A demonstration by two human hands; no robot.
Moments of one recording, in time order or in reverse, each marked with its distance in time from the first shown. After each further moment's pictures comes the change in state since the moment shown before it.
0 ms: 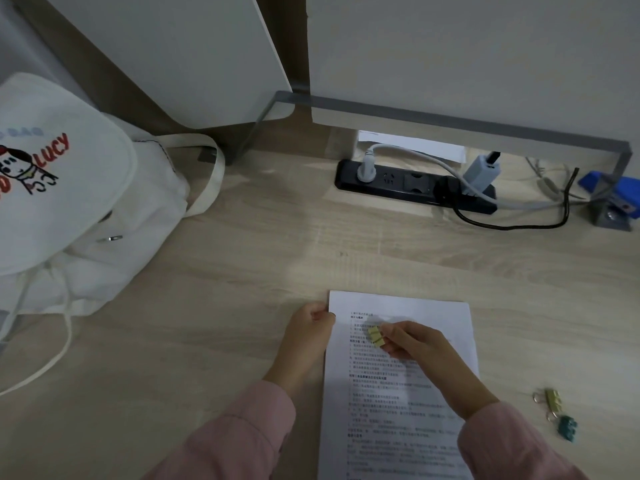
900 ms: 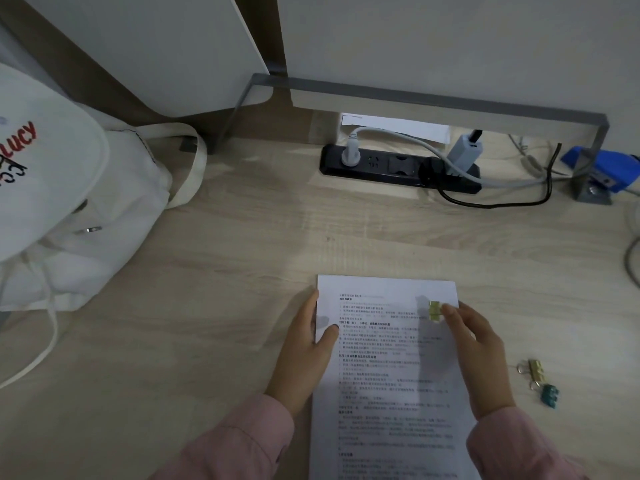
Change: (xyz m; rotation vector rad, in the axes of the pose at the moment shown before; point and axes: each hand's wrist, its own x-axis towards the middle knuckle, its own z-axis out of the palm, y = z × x) left_hand -0.033 -0.030 0.013 -0.037 -0.077 0.212; right_hand -0.031 0.023 -0.031 0.068 0.547 -0.135
